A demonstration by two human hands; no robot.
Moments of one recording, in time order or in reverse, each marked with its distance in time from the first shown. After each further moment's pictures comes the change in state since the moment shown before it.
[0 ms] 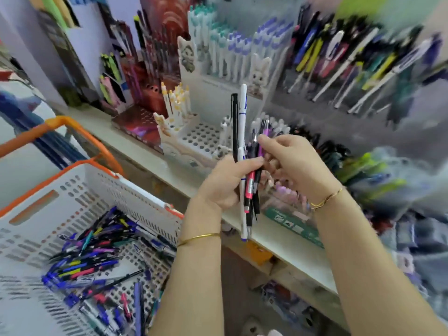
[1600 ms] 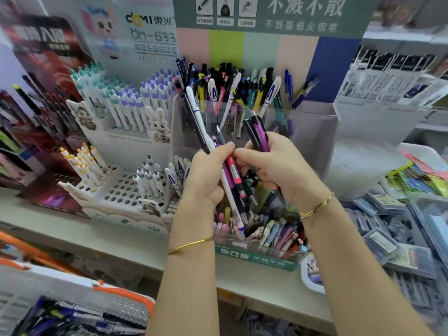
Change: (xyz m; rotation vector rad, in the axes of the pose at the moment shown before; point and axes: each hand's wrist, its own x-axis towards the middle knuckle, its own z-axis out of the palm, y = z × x) left_hand 0.071 0.021 0.133 0.061 0.091 0.058; right_hand -0.018 -0.018 -0.126 0.044 0.157 -0.162
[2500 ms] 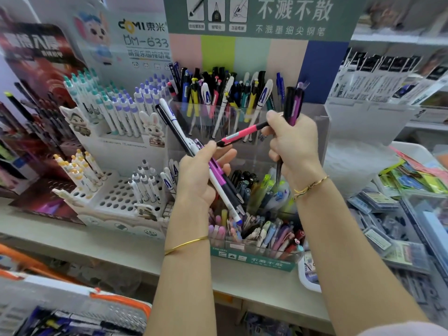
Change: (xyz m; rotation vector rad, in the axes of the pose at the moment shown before) left_hand 0.002 0.003 0.000 -0.208 0.091 -0.001; right_hand 0.025 -0.005 -0.012 0.326 0.521 -0.030
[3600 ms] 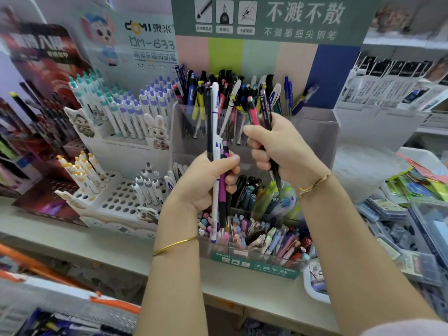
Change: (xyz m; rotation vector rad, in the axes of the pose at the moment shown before) left_hand 0.016 0.008 -0.018 0.358 -0.432 -0.097; right_hand 0.005 -0.006 0.013 -0.106 -0.498 0.084
